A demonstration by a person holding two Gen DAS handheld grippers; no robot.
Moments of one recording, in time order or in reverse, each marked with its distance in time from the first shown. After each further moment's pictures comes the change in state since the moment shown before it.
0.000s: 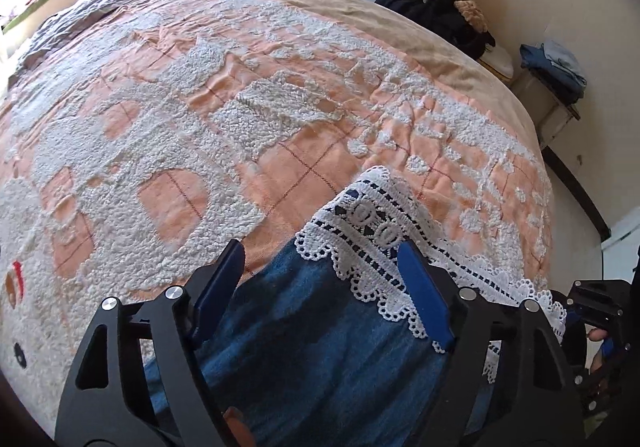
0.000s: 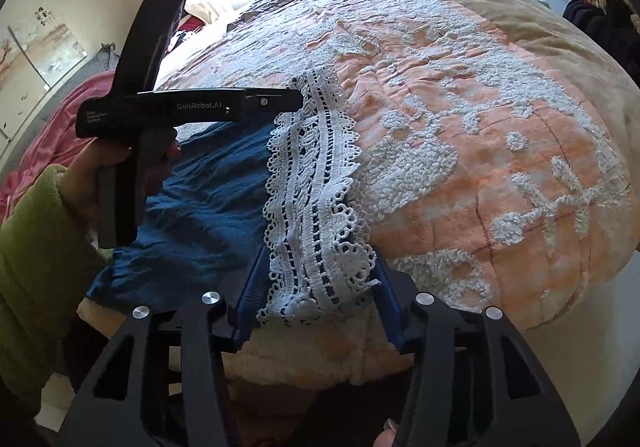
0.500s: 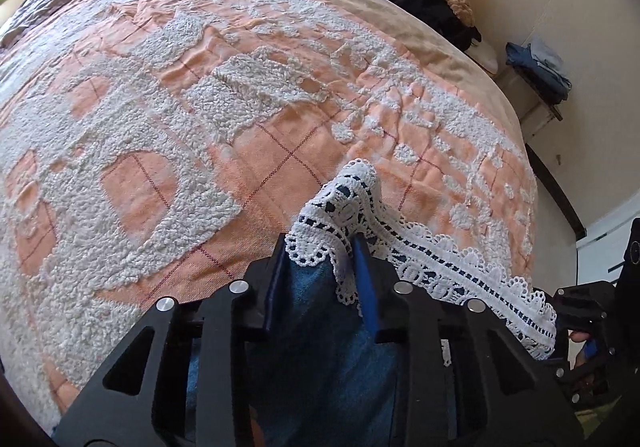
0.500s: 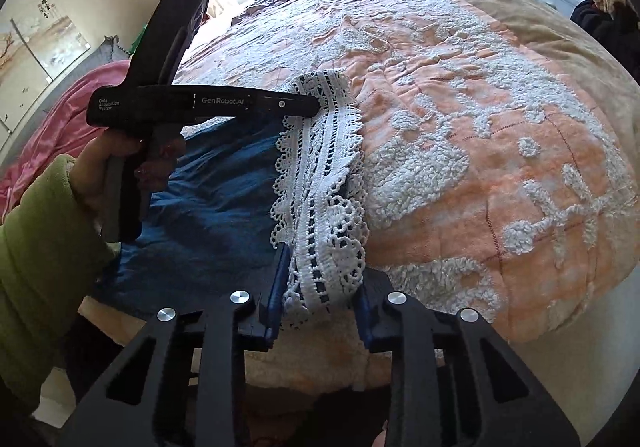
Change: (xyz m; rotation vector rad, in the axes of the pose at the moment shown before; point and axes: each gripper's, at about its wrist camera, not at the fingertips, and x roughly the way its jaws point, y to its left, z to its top) left arm 0.012 0.004 0.000 -0.037 0.048 -0.106; right arm 0.005 0.003 0.006 -0.018 0.015 0.002
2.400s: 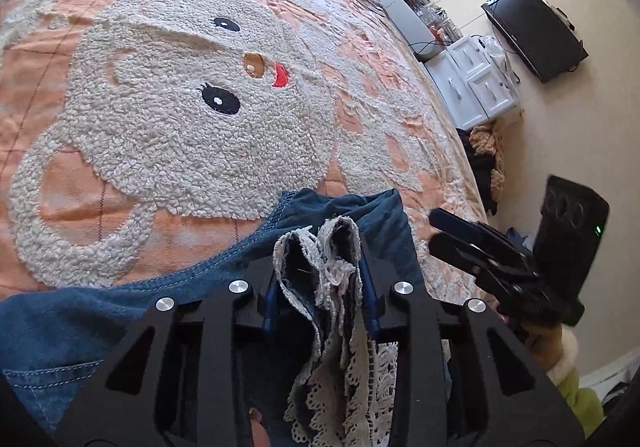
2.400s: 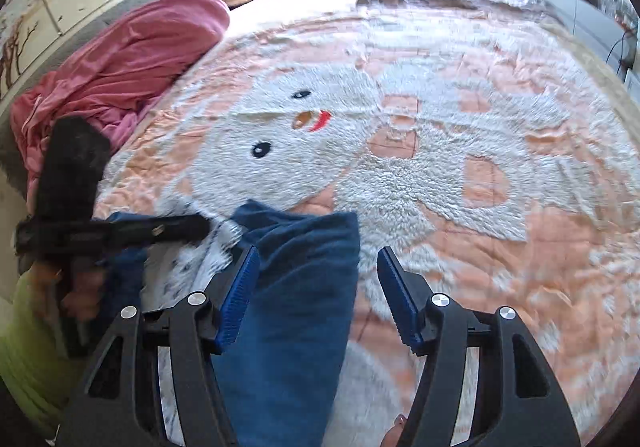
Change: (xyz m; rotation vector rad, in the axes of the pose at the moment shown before) left arm -0.169 0.153 -0.189 -0.678 -0.298 -0.077; right arm 0.122 0.172 0.120 -0.351 0.125 0.128
